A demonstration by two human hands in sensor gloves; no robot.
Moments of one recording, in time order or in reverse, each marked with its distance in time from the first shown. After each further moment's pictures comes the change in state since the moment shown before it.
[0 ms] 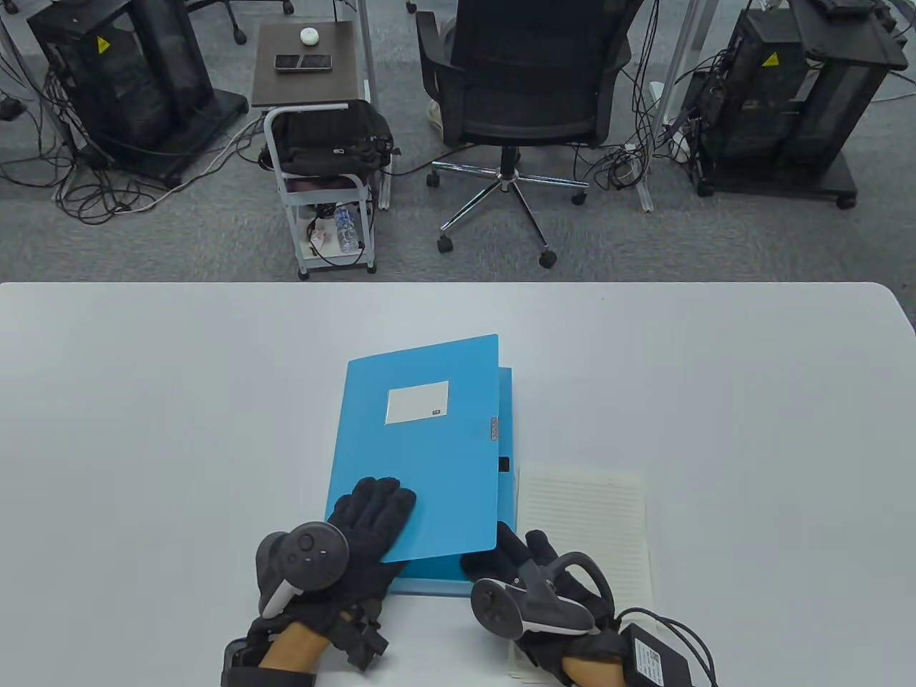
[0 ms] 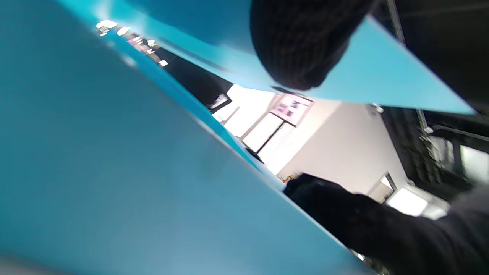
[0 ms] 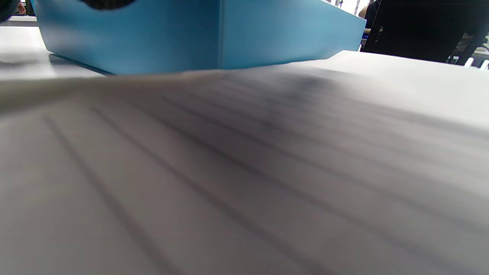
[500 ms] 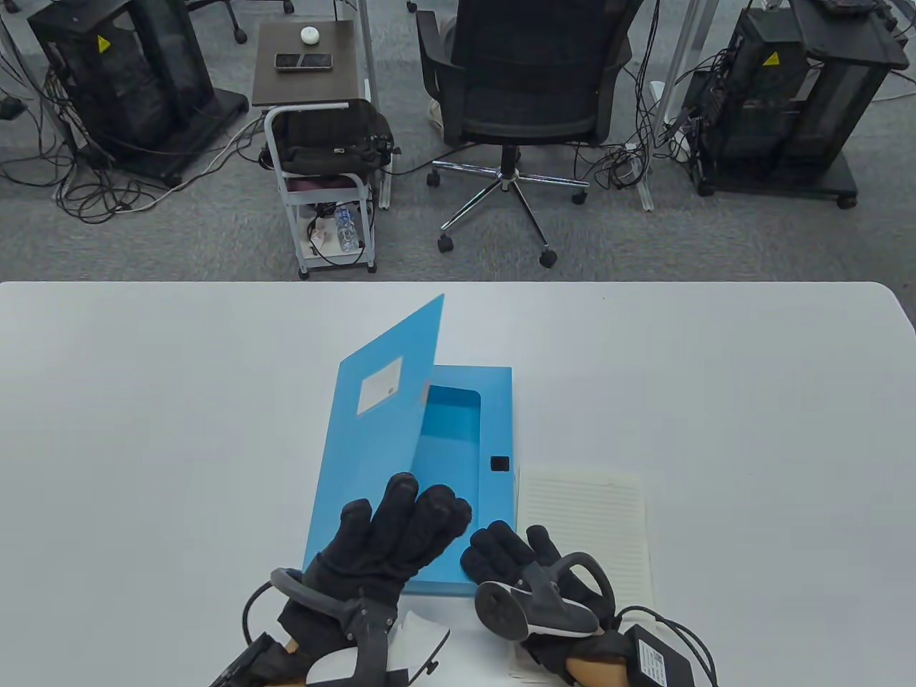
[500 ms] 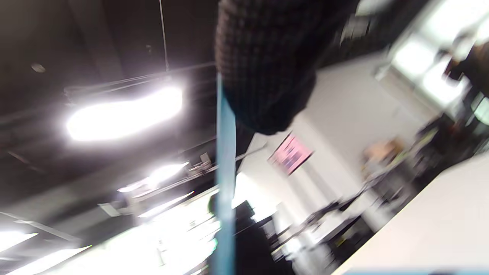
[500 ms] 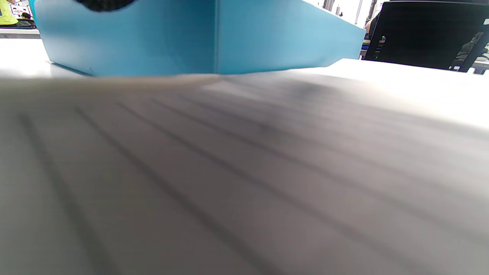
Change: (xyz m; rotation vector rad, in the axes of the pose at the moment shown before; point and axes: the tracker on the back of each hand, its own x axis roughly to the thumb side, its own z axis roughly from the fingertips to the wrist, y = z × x) left_hand 0.143 0.053 0.017 0.433 -0.068 -1.356; right_hand -0.002 -0.001 0.003 -0.043 -0.007 -0.009
